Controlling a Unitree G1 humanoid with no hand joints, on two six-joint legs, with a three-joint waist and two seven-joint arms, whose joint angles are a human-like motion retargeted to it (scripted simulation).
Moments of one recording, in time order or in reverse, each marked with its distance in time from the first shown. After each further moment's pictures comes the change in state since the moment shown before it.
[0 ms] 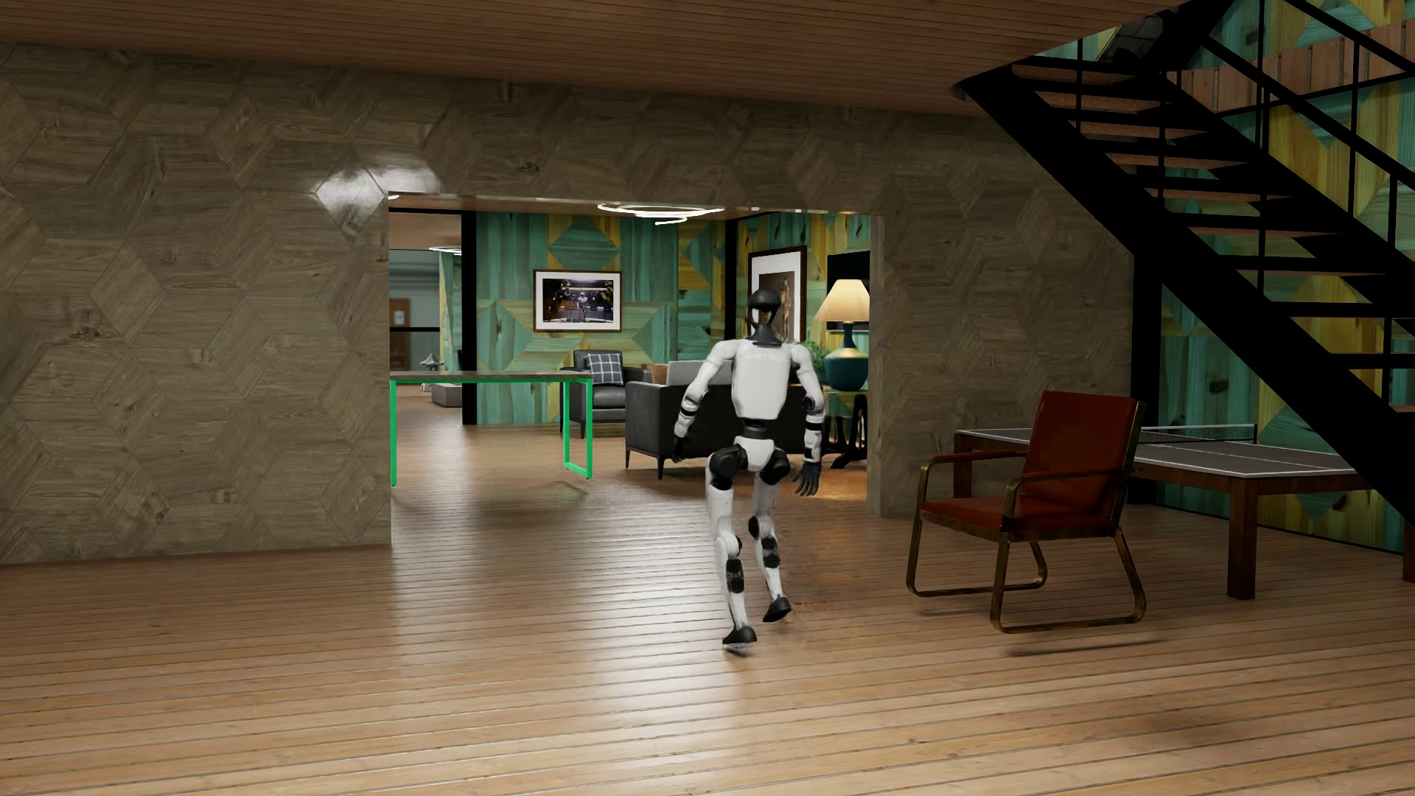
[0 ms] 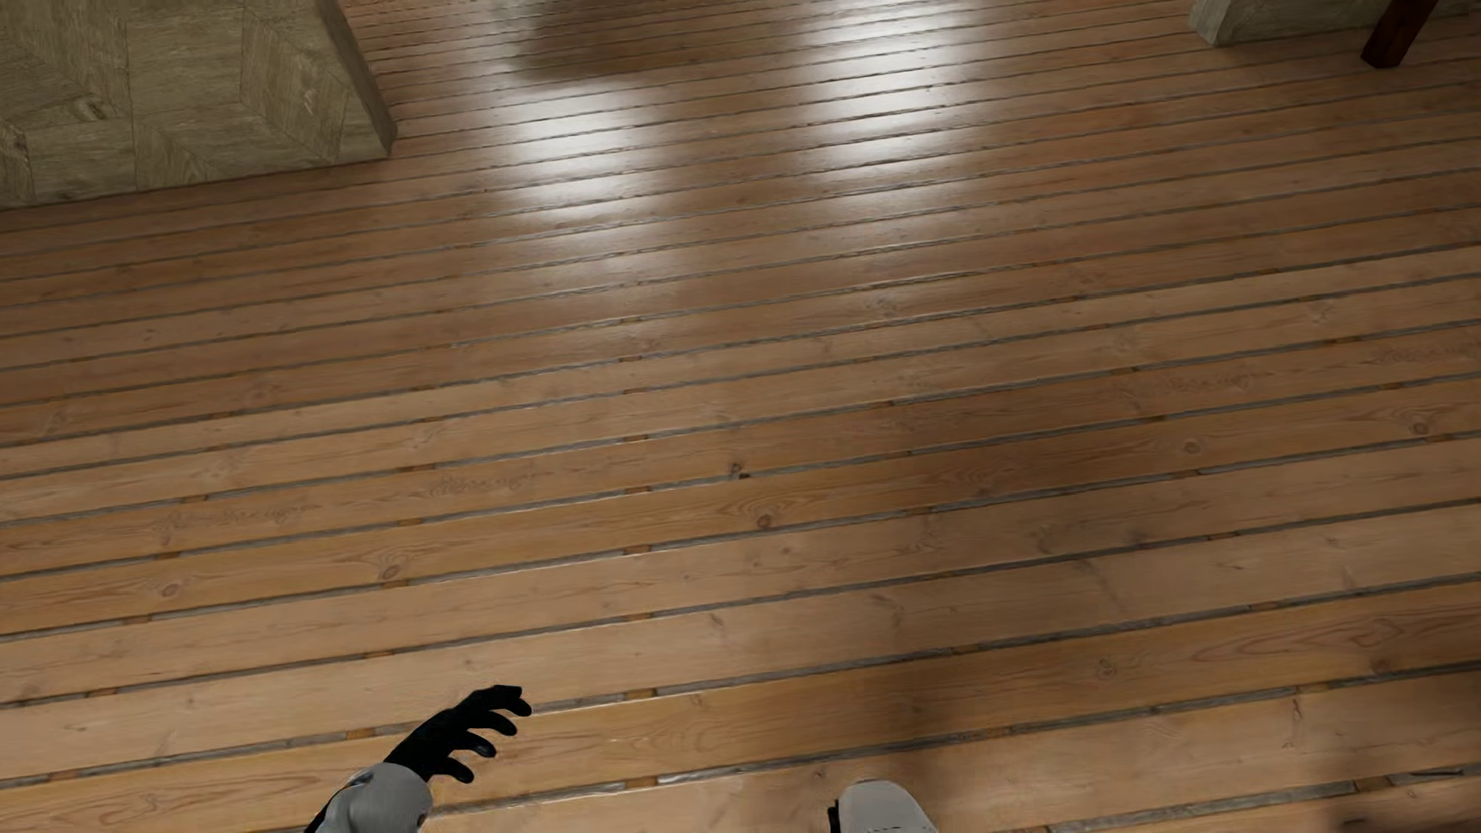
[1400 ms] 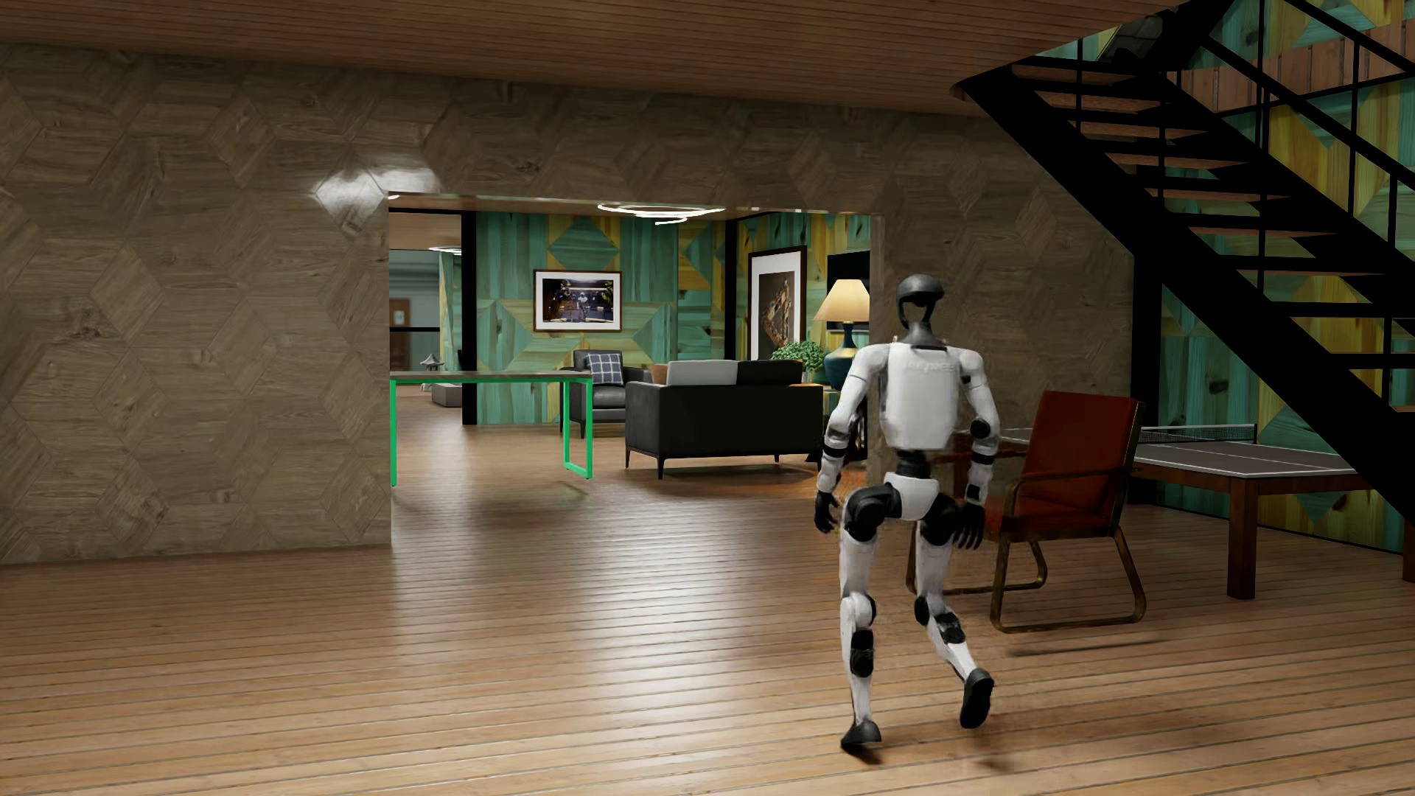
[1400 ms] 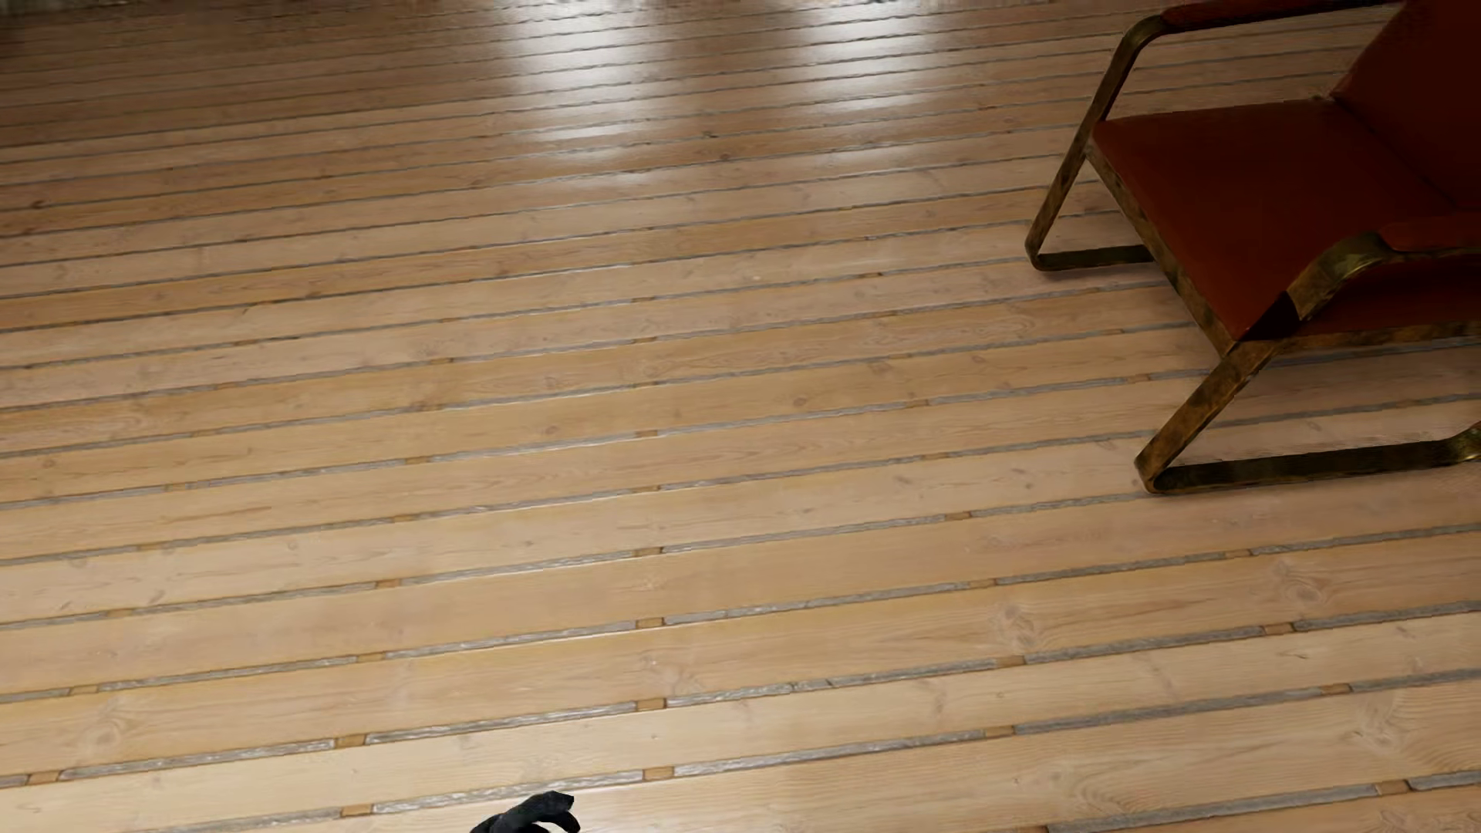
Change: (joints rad) body -0.301 0.223 0.164 -0.030 -0.044 -0.060 0.000 0.000 0.040 0.076 0.402 0.039 -0.156 0.308 -0.113 -0.110 0.022 0.000 0.000 -0.144 0.057 0.155 0.013 0.000 0.000 0.000 0.000 0.000 0.000
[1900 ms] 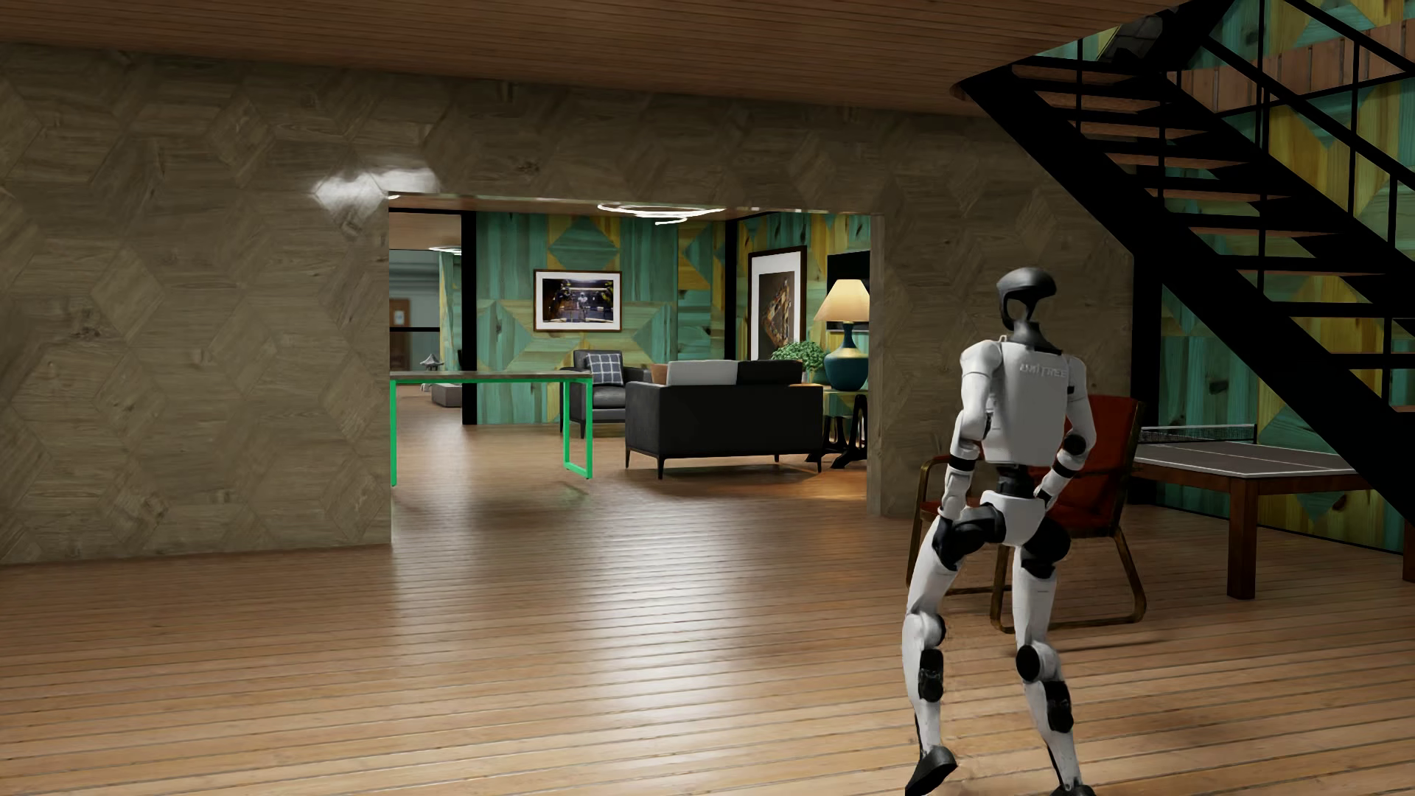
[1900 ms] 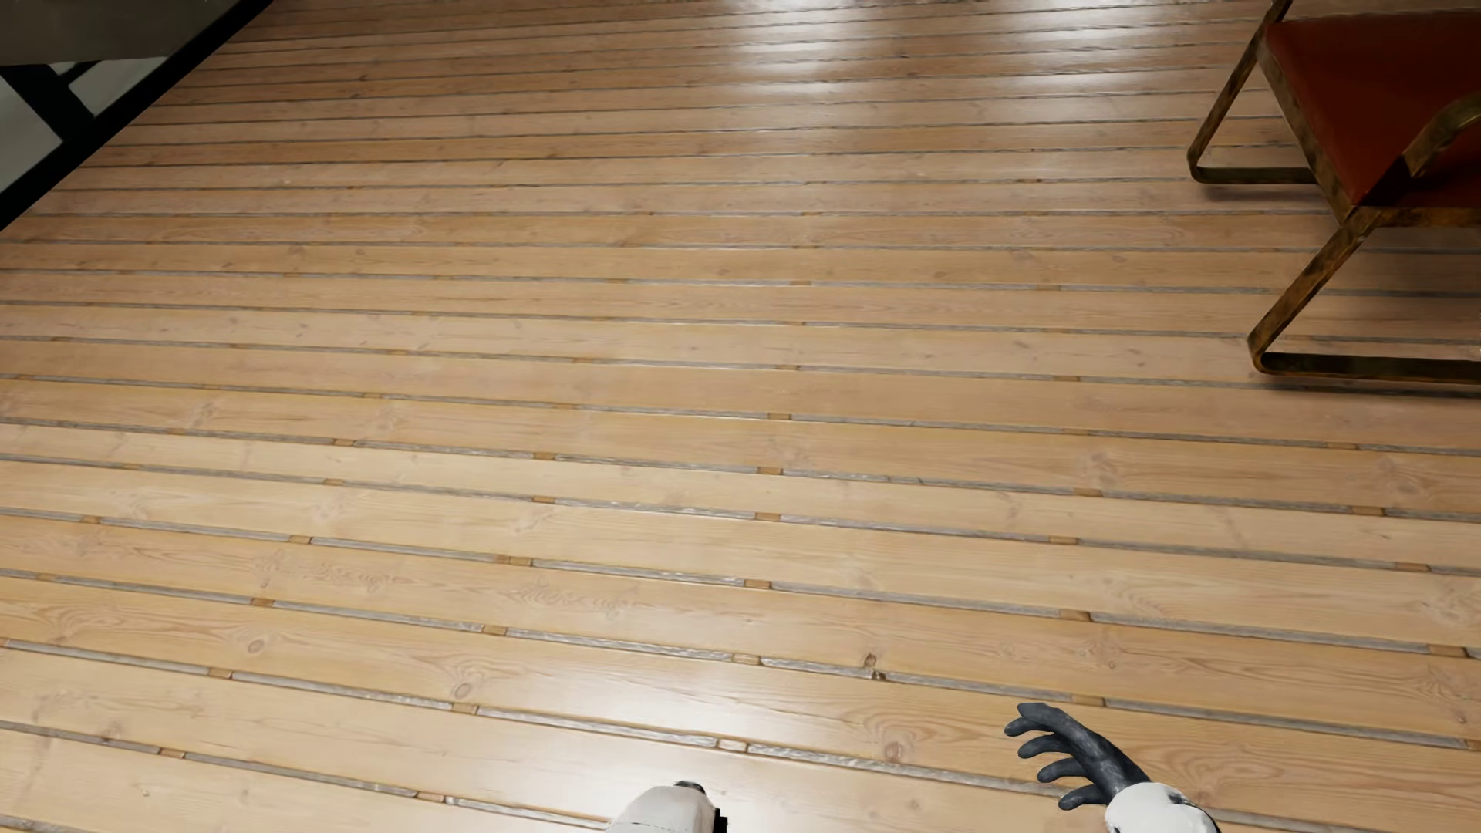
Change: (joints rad) body -0.251 0.317 0.189 0.104 0.114 0.081 0.000 0.000 0.030 0.372 -0.894 0.327 -0.116 0.265 -0.057 -0.025 -0.087 0.000 0.000 -0.010 -0.280 -0.119 -0.235 0.000 0.000 0.000 0.000 0.000 0.000
